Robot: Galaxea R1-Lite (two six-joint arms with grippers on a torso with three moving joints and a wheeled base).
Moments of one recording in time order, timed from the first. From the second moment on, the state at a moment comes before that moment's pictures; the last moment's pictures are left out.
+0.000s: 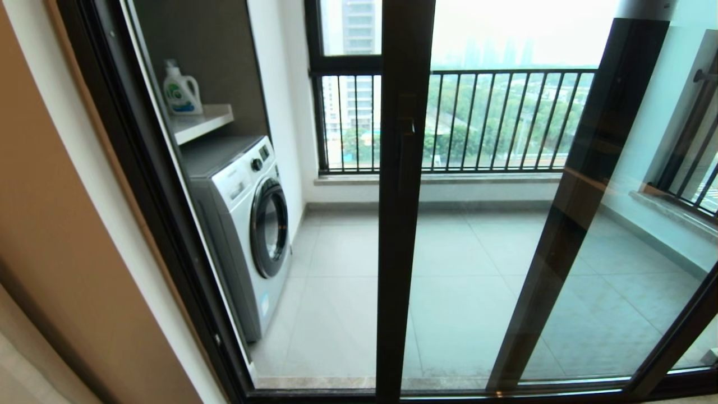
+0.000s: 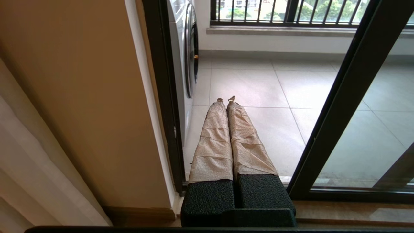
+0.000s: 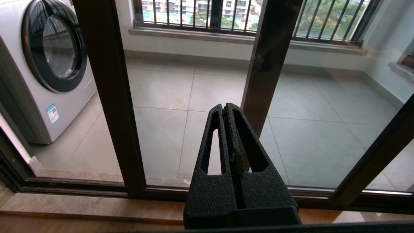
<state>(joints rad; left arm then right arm) 0.00 0.00 0.00 0.00 0.00 -0.01 0.00 0.00 0.00 -0.02 0.05 -0.12</state>
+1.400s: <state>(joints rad) 0.00 0.52 -0.31 -0.25 -0.27 0.05 0.00 0.00 0.00 -0.02 0.04 -0.08</state>
